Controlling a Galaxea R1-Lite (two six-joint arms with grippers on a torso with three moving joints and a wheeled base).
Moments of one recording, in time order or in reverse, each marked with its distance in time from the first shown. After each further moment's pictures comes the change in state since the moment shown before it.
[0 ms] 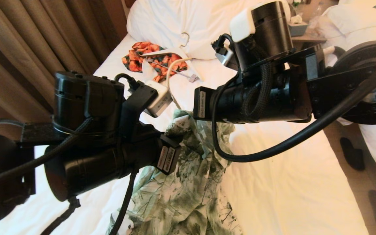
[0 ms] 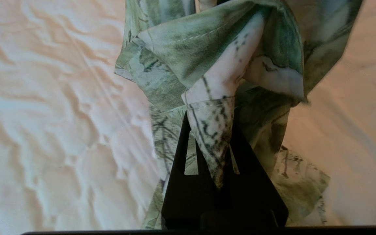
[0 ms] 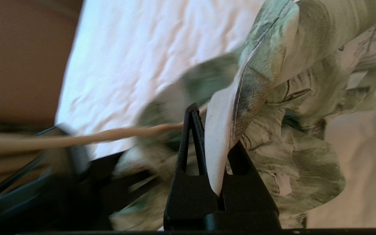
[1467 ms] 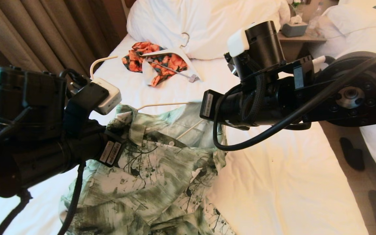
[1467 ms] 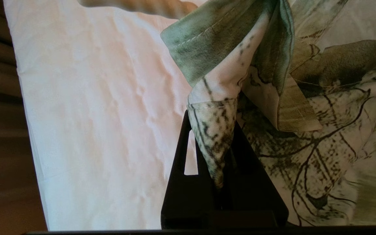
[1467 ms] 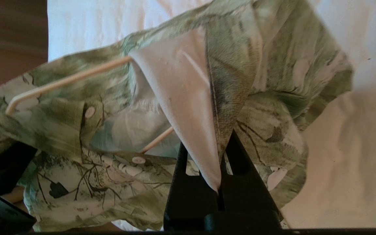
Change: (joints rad) left arm 0.203 -0.146 0.037 0.162 0.261 0.198; right arm -0.037 0.032 0.024 0.000 -0.094 0.163
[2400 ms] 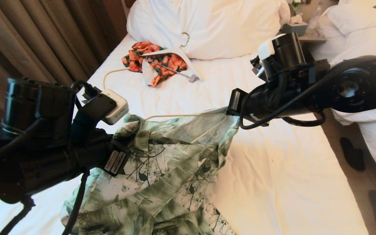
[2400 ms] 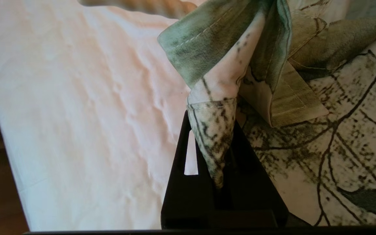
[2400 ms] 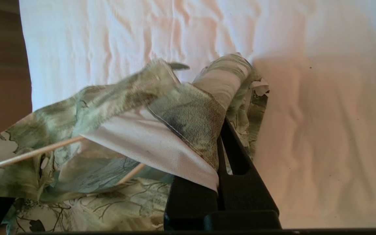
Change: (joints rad) left arm 0.002 0.009 0.040 0.000 -0.065 0.004; right arm -0.202 -0.007 0.050 -0.002 0.161 0.000
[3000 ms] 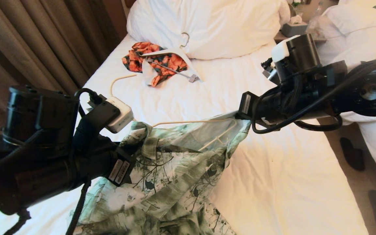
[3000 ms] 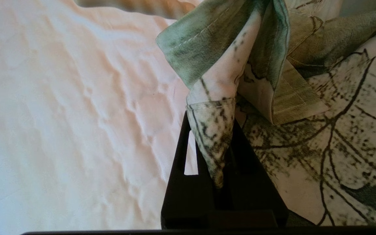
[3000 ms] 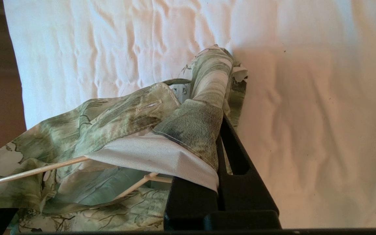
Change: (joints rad) left arm -0.035 -0.008 0.032 -0.001 -0.062 -0.036; right arm -0.030 -0.065 0.098 -0.002 0.005 0.012
